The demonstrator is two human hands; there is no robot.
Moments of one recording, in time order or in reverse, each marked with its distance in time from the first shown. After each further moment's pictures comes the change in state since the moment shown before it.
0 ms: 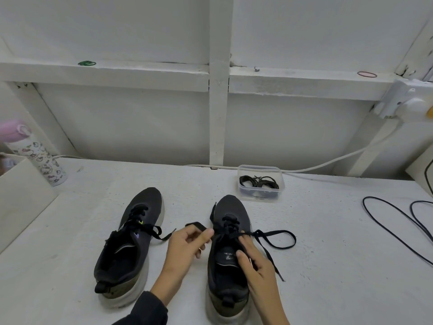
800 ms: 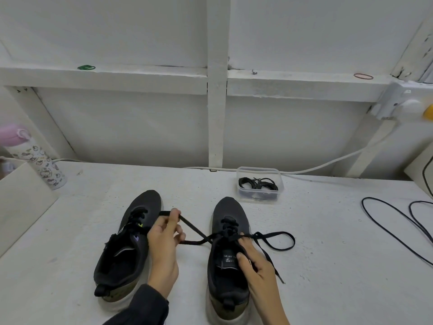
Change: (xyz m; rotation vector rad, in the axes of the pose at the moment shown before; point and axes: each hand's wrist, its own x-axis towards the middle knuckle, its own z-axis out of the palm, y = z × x) left_hand 0.013 0.016 -0.008 -0.394 0.404 -0.013; right_hand 0.001 0.002 -0.001 0.016 0.002 -0.009
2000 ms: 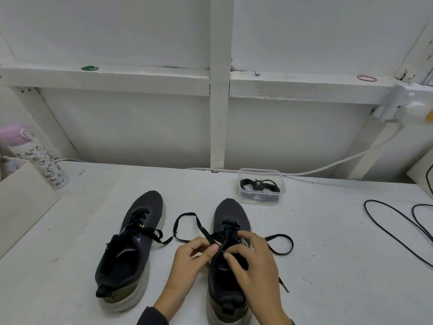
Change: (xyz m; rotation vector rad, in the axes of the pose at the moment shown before) left_hand -0.022 -0.034 -0.015 0.387 -0.533 0.076; right_hand 0.009 -0.013 0.007 -0.633 0.143 -0.377
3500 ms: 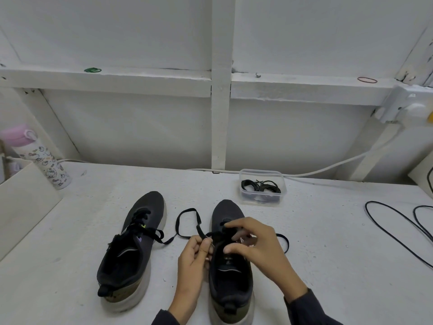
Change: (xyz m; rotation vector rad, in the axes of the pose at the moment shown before) left_hand -0.002 -0.006 0.021 -0.114 0.253 -0.056; right_hand 0.053 -0.002 -0.032 0.384 -0.321 0.021
